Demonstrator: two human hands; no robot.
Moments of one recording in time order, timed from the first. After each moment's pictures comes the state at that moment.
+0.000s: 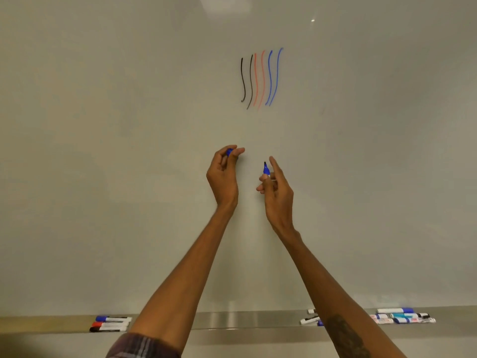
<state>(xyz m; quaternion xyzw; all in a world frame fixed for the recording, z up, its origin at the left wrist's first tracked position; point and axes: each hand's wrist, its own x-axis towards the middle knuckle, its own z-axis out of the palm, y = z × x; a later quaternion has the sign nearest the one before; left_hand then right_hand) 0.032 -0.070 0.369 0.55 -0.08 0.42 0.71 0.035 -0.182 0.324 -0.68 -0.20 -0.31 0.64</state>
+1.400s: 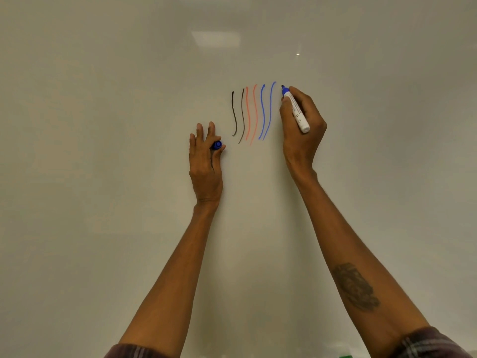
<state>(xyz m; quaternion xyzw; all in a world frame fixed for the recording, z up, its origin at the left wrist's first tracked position) 0.130 -0.031 0.433 0.62 -0.15 0.68 0.35 0.103 -0.208 0.520 -0.54 -0.23 -0.57 0.58</state>
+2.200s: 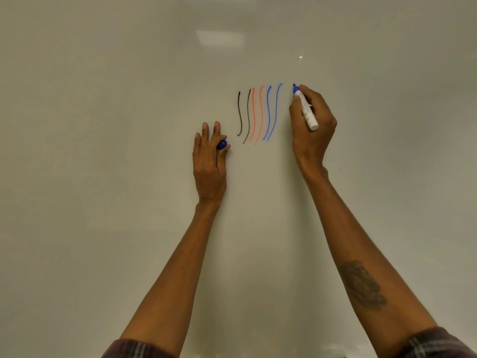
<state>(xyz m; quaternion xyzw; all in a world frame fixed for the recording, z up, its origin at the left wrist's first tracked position) 0.125 -0.030 0.436 0.63 -0.15 0.69 0.34 0.105 -0.219 0.529 -0.57 -0.21 -0.59 0.52</state>
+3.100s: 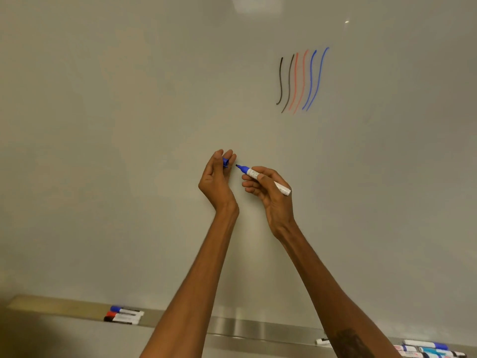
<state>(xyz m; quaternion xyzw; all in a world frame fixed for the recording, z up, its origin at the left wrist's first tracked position) 0.035 -0.013 0.368 0.35 0.01 0.44 0.83 0.035 -0.121 0.350 -0.50 -0.28 -0.05 0.82</state>
